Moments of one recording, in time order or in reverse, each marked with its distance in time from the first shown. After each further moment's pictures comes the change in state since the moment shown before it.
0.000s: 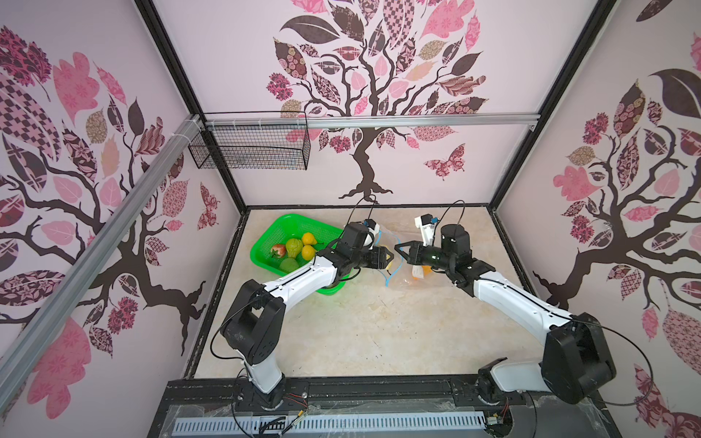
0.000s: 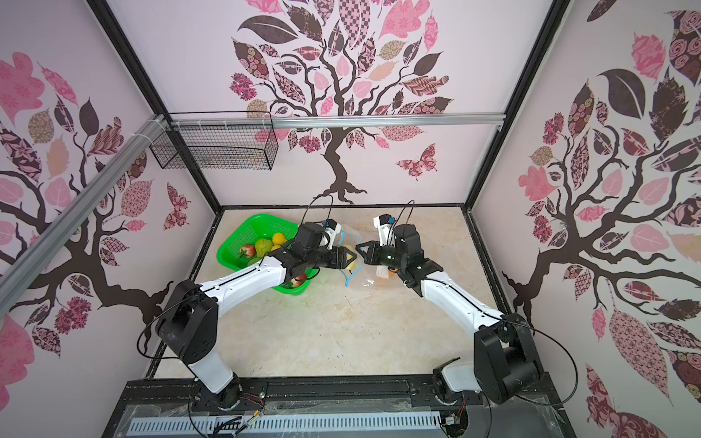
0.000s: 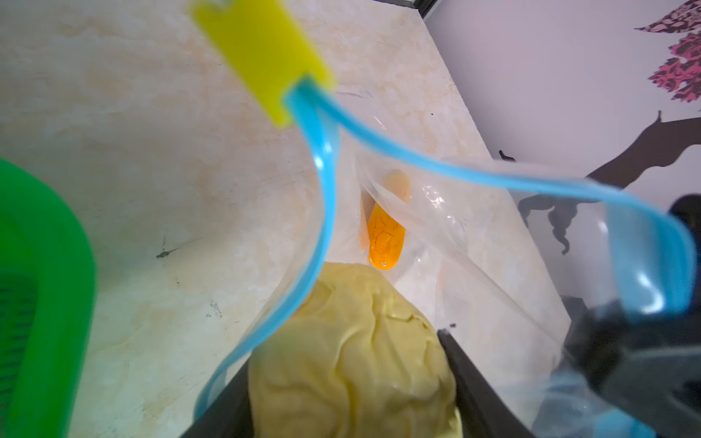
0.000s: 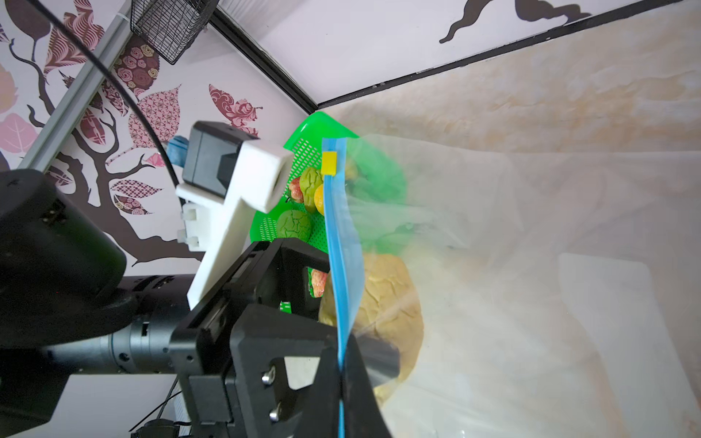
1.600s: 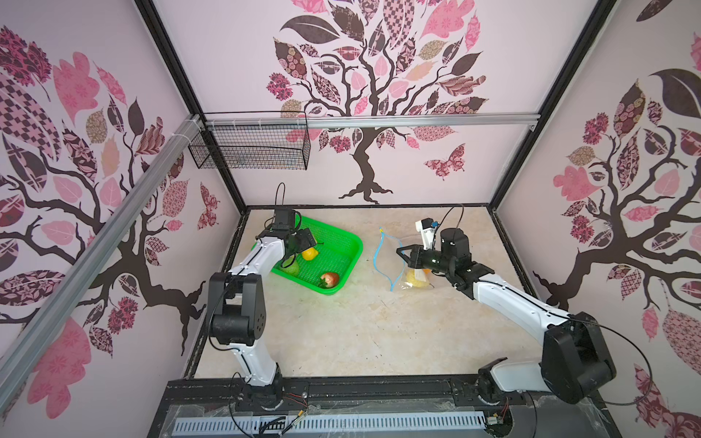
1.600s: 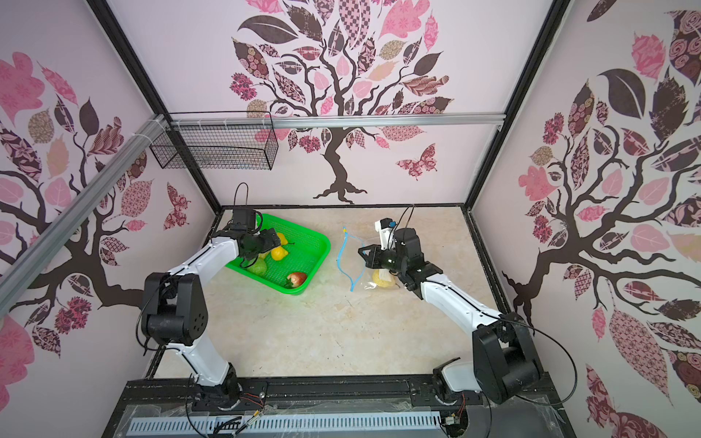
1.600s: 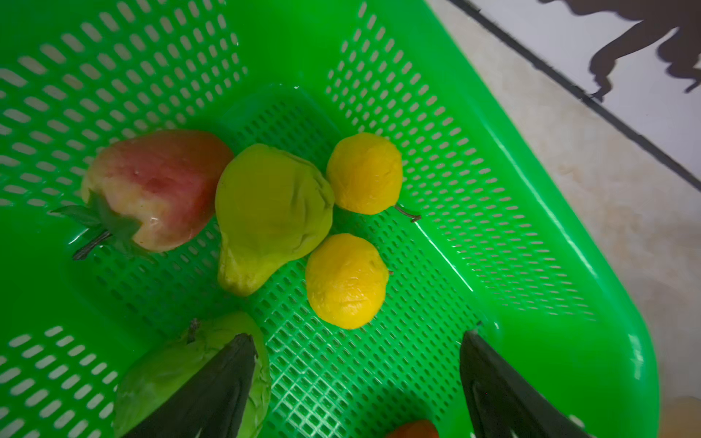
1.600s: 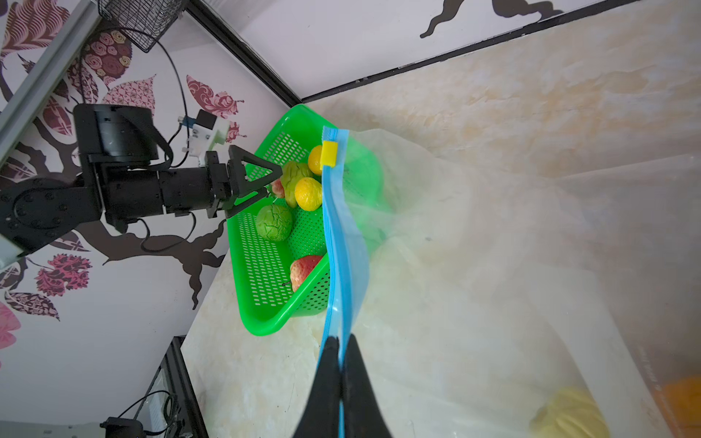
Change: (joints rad) left arm 0.570 0.064 0.040 -0.284 -0.209 -0.026; right arm -0.005 0.000 -0.039 0.000 0.039 -0.052
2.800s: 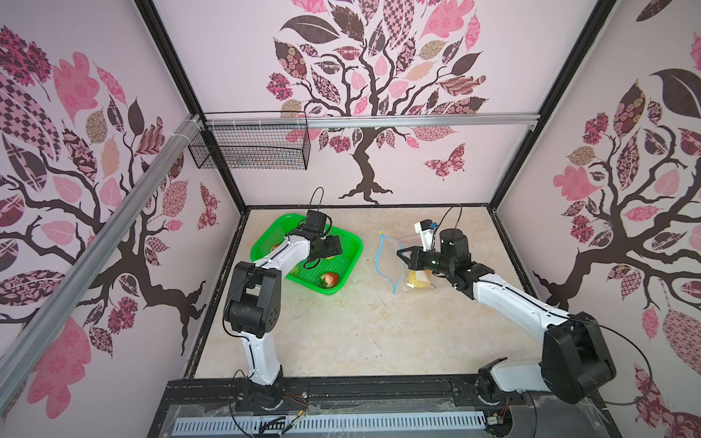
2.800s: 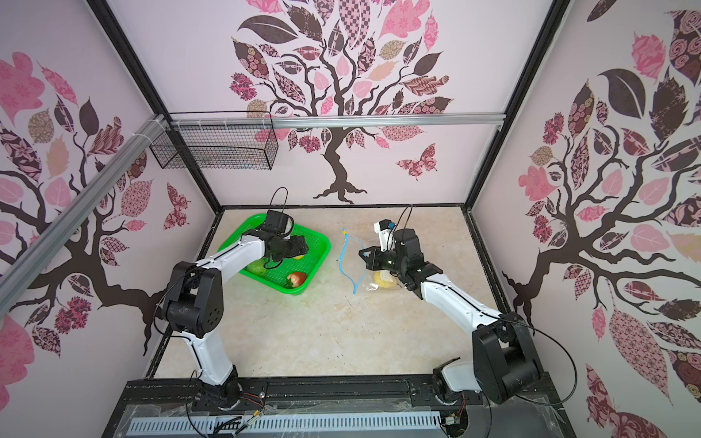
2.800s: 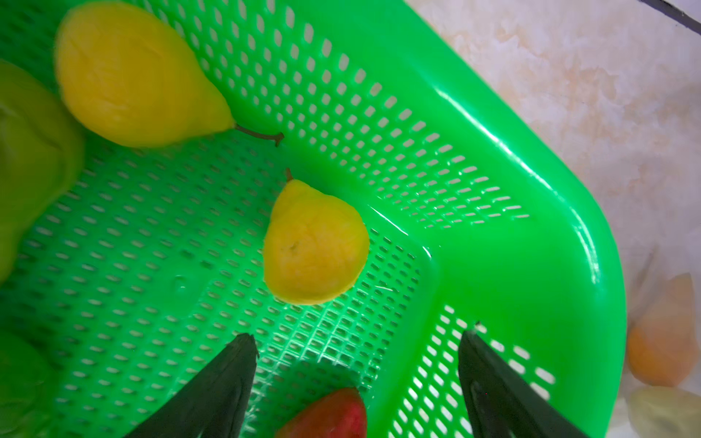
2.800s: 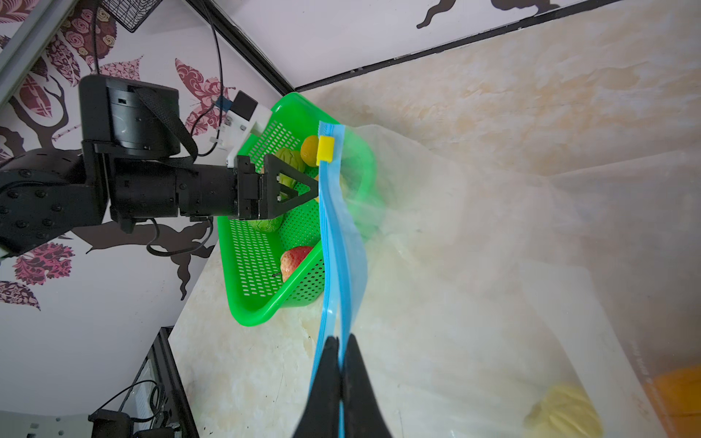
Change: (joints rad) left arm -0.192 0.068 0.062 -0.048 0.016 0.059; right arm 0.000 0.000 0.000 -0.027 0.004 -0.035
